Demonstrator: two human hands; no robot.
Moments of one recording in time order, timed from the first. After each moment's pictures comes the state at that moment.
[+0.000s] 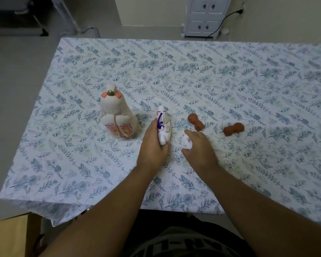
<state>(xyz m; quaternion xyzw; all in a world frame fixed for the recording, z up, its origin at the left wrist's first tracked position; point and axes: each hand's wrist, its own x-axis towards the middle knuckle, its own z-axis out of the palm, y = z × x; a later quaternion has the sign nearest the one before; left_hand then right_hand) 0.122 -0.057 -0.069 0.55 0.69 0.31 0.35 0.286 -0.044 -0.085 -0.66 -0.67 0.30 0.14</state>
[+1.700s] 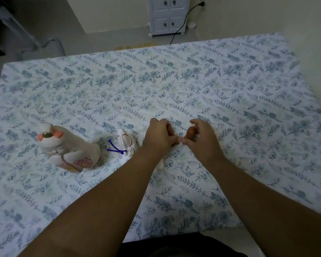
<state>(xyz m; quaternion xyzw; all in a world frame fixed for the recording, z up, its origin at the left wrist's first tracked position) 0.227 0.064 -0.076 0.64 0.67 0.12 0.36 0.389 0.024 -0.083 -0.71 -0.52 0.39 0.26</state>
